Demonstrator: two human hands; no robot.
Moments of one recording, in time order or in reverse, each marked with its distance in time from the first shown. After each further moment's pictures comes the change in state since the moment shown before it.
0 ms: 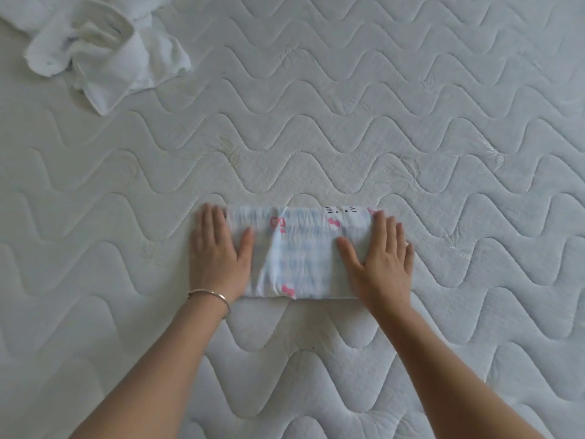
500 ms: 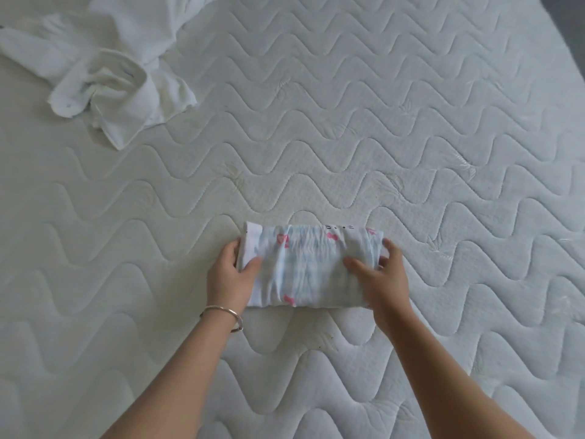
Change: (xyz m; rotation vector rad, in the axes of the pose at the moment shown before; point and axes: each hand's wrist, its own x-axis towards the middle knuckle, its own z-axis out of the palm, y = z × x) left_hand -0.011 0.012 -0.031 -0.634 -0.087 -0.202; right_hand -0.020 -0.019 -0.027 0.862 -0.031 0.423
